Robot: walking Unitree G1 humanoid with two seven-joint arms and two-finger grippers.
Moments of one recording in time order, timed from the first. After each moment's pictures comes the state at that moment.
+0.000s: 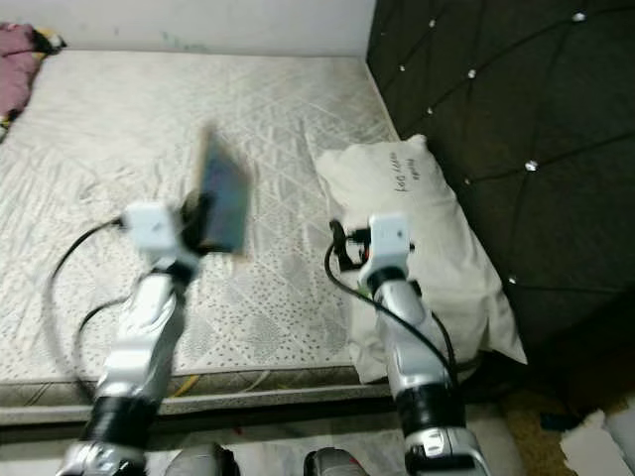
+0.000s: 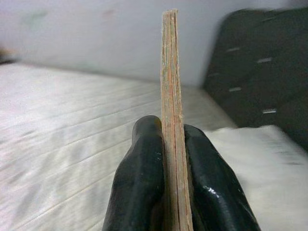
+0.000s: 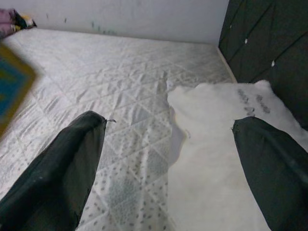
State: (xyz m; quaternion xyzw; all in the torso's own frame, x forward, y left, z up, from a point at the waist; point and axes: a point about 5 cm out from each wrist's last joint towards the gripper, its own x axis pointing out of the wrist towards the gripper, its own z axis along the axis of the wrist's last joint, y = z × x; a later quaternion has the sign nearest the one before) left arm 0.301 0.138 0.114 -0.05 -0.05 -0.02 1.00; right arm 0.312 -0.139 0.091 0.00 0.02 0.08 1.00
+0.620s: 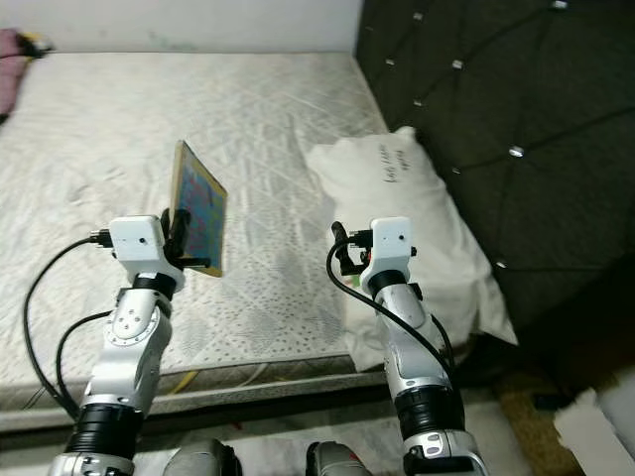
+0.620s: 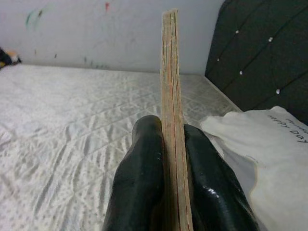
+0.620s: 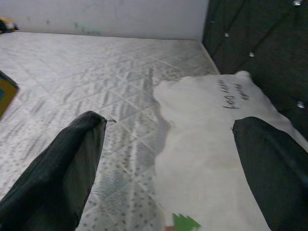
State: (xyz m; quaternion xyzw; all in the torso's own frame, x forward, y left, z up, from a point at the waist) left arm 0.298 0.150 0.107 -0.02 -0.05 0.00 1.00; right arm 0.313 -0.139 0.092 0.00 0.02 0.08 1.00
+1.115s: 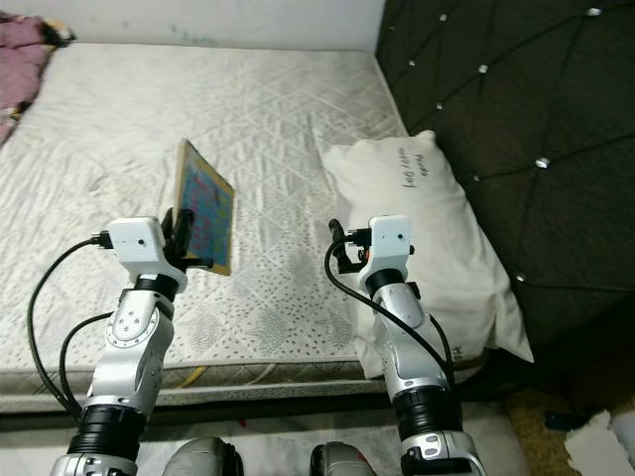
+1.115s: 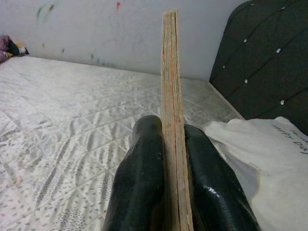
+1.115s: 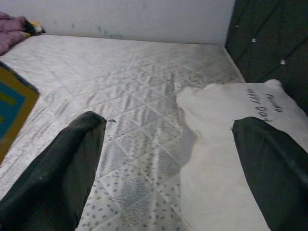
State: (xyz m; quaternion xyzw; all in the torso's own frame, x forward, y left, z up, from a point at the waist) left arm 0.297 0.141 0.106 -0.05 -0.05 -0.03 1.00; right arm 0.312 -0.135 0.096 0.01 0.01 0.09 1.00
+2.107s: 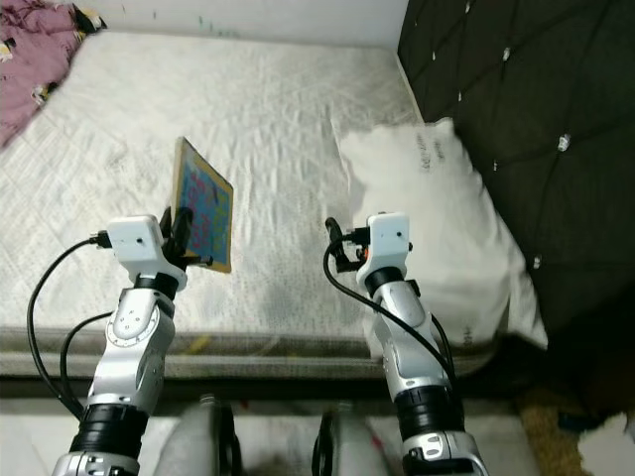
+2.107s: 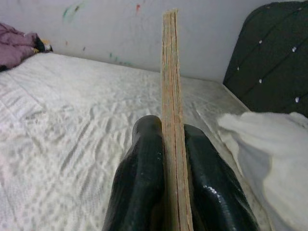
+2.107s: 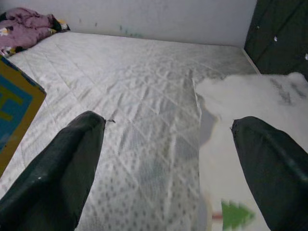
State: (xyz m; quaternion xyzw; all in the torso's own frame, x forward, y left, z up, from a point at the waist) left arm 0.298 0.144 0.108 -0.06 -0.05 -0.01 1.00; right arm 0.312 -0.132 0.100 0.01 0.00 0.10 0.99
